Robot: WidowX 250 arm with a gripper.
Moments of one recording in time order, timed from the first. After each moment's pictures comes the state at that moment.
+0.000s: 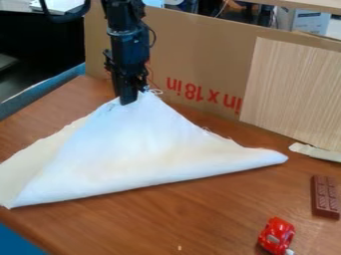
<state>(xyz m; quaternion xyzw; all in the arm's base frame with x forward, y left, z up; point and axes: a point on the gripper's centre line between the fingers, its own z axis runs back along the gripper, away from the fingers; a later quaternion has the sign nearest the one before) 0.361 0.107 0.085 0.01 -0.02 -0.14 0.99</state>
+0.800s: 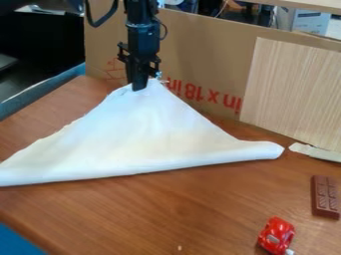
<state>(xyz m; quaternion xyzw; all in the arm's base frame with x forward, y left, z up) 0.425 0.137 0.069 0.01 0.02 -0.11 0.99</state>
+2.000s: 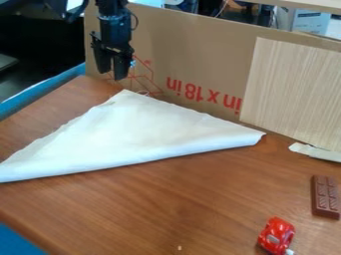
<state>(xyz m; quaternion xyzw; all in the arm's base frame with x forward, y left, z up) 0.432 0.199 0.072 0.06 -0.03 -0.06 1.00</state>
